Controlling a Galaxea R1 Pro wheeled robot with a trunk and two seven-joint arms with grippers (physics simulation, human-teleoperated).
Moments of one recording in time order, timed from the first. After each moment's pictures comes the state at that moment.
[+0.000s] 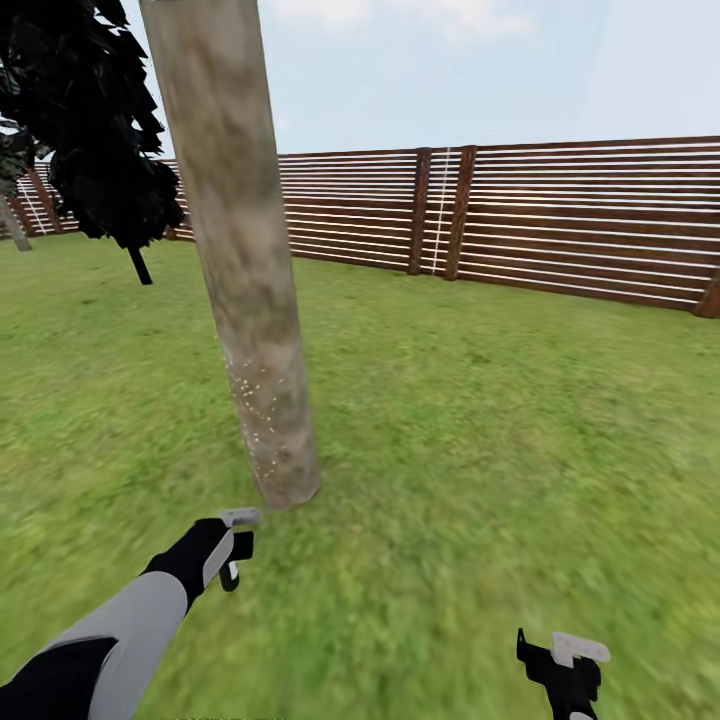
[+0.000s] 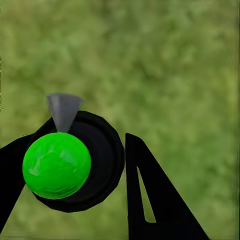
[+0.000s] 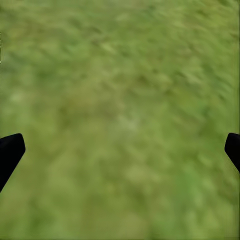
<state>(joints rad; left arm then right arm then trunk) -0.84 0.01 0.14 -0.31 -0.03 0.49 0.13 -0.44 -0.04 -0.71 -0.23 0.52 -0.44 -0.12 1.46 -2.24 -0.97</state>
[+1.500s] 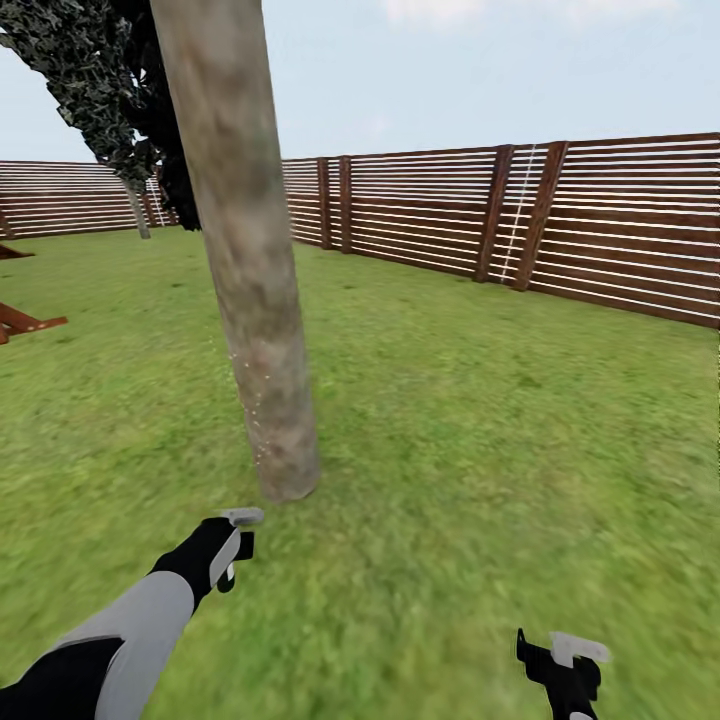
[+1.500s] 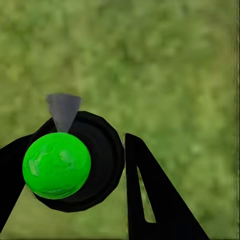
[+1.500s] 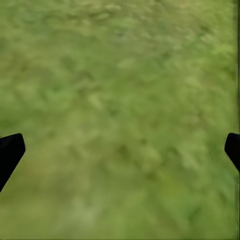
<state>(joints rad) -0.84 -0.01 0.14 -0.32 -0.03 0.49 0.22 -0.44 -0.04 -0.71 -0.23 0.52 -0.44 -0.12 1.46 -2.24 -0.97</state>
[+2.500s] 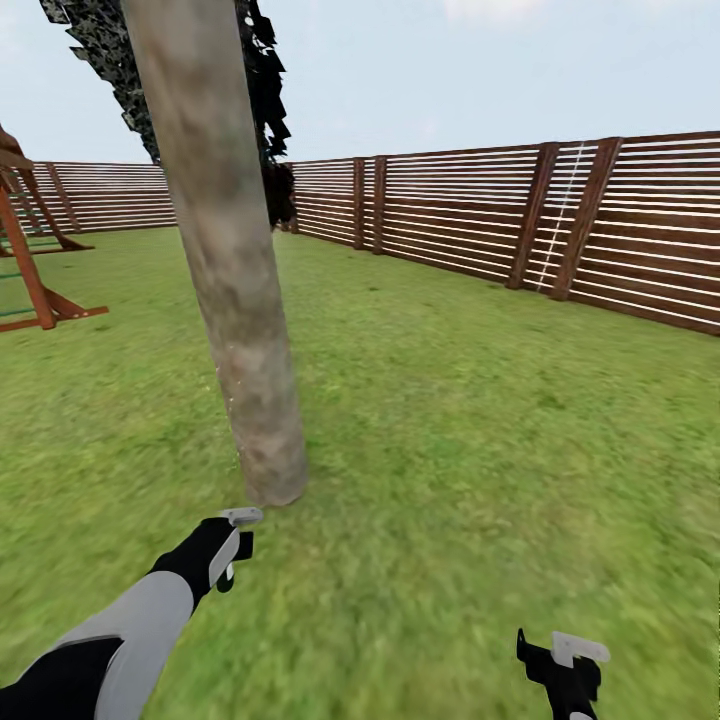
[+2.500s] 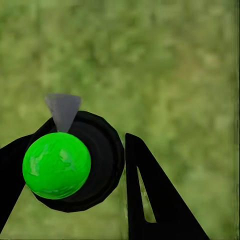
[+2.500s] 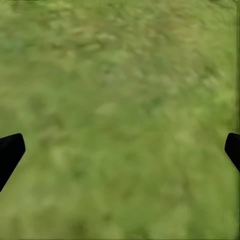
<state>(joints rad) -0.84 -0.01 0.14 -0.32 -0.03 0.49 0.22 -0.44 -0.04 -0.71 -0.23 0.52 -0.44 -0.12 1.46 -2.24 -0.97</state>
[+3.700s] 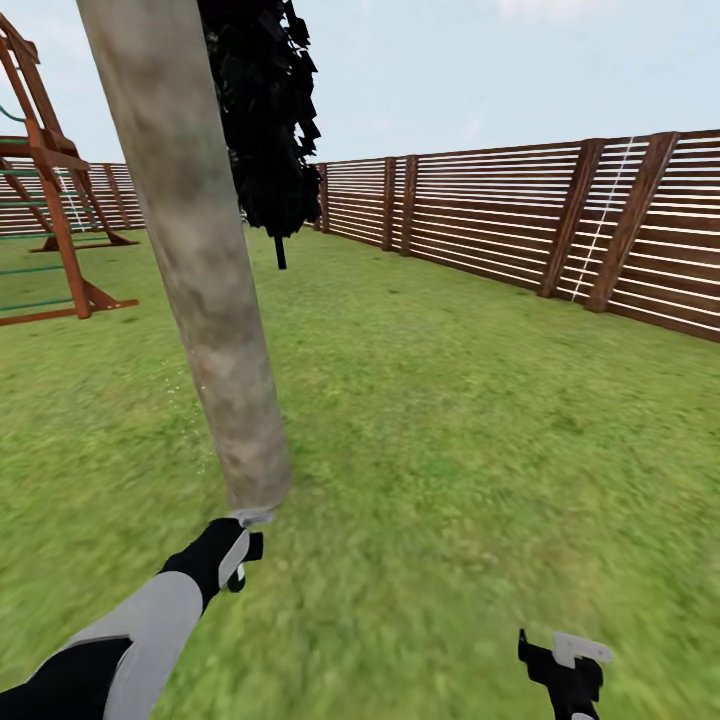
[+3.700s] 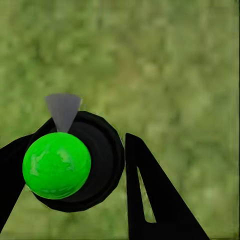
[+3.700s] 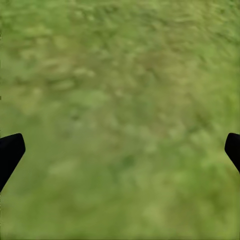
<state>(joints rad) -0.84 -0.04 0.13 -0.31 -0.02 0.49 0.21 -0.44 -0.04 -0.71 -0.24 0.52 -0.44 -0.12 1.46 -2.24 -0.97</state>
